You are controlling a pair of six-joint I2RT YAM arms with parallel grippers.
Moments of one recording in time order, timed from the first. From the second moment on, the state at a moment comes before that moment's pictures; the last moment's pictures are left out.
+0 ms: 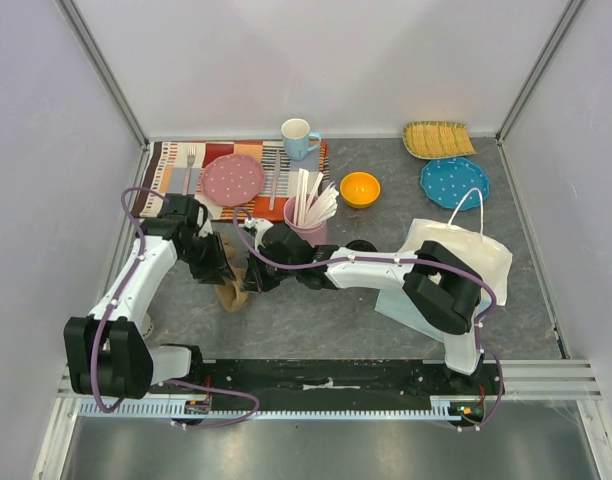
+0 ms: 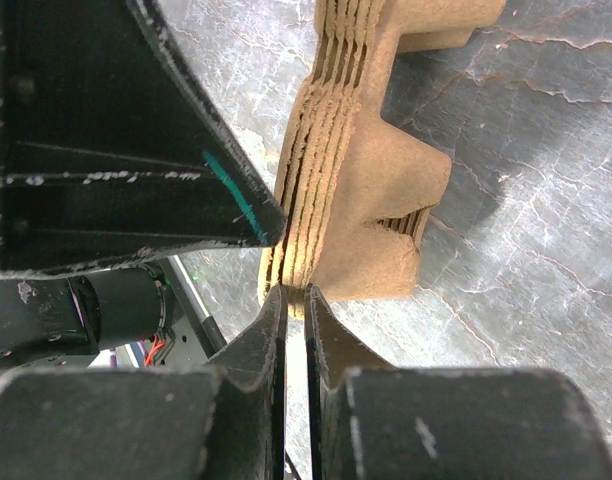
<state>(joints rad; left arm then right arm) -0.08 1.26 0.94 -0.97 0.26 -0.40 1.05 1.94 1.30 0.06 -0.22 0.61</state>
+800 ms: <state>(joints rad) -0.08 1.23 0.88 -0.95 0.35 -0.40 1.05 1.94 1.30 0.06 -0.23 0.61</state>
